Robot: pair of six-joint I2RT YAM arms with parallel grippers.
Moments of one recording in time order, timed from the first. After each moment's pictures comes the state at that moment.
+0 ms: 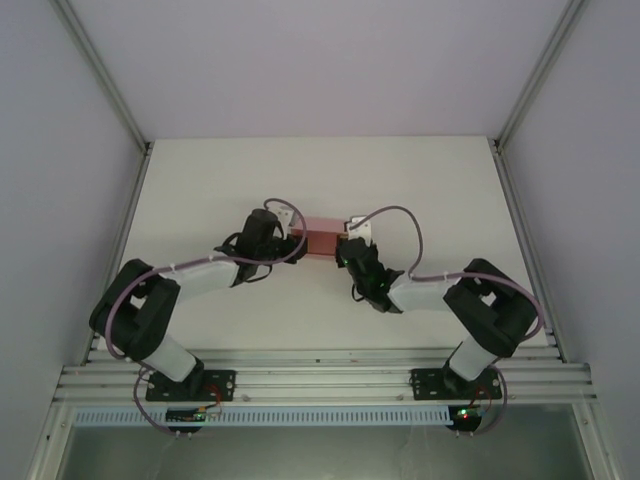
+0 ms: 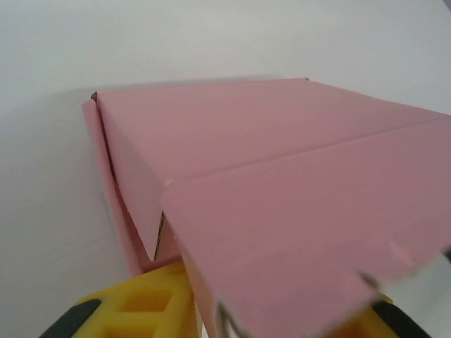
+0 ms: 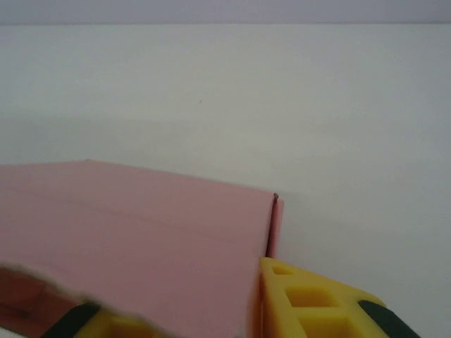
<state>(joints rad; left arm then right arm) -0.60 1.54 0.75 0.16 0.19 -0.39 0.83 1.60 0.63 0.52 0.58 0.35</state>
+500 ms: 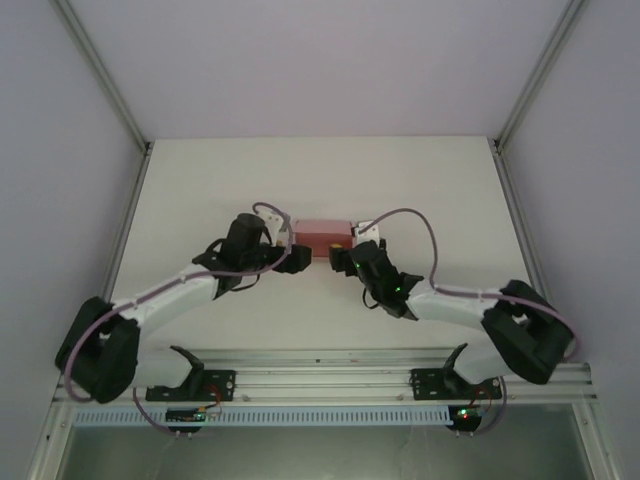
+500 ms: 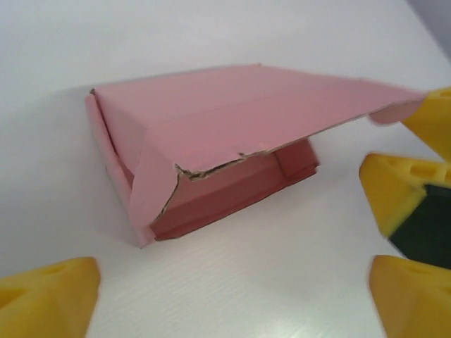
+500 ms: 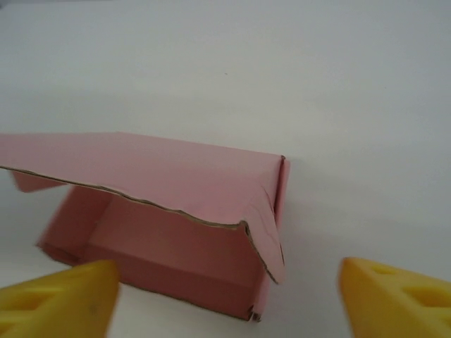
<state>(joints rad) -0.61 1.25 0.70 -0.07 0.20 -0.37 0.83 1.36 0.58 0.28 0.45 0.39</state>
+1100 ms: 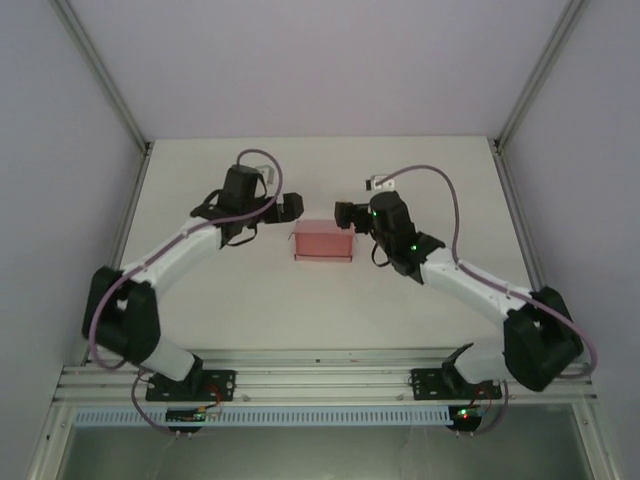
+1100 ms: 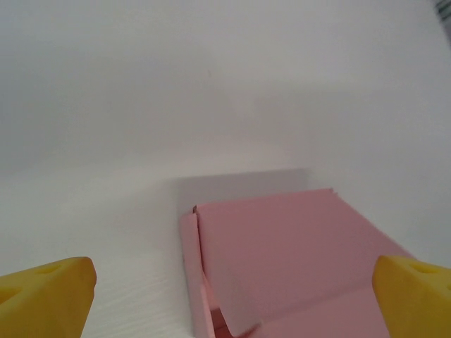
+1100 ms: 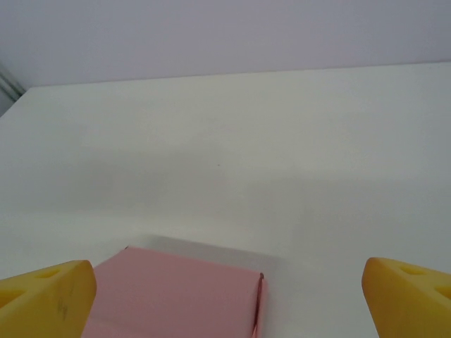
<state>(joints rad) -0.46 1.55 1.13 -0.30 0.17 -0.47 0.61 1.39 0.91 0.03 0.26 0.37</state>
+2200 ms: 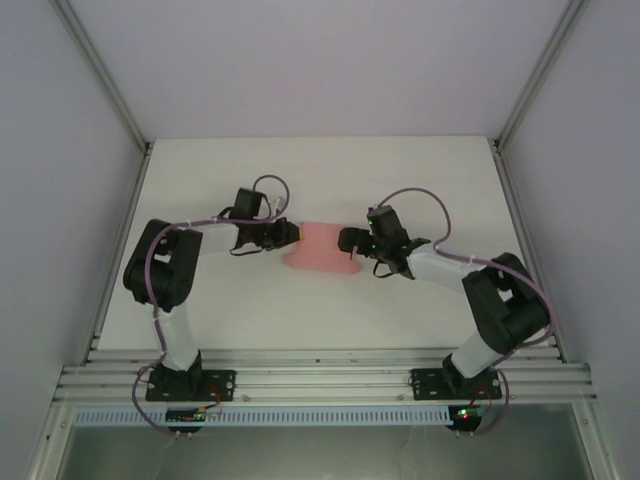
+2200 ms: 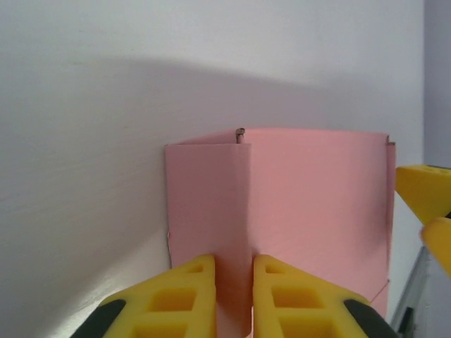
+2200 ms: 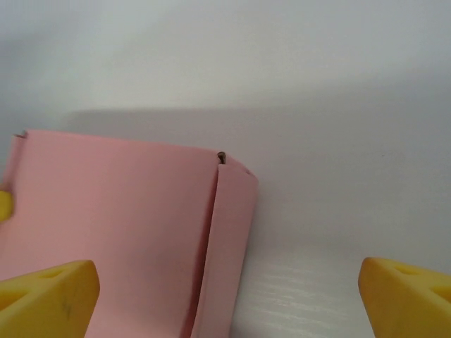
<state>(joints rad) -0.35 1.89 1.00 0.03 0.68 -0.58 0.52 1.56 0.78 0.02 -0.02 0.61</state>
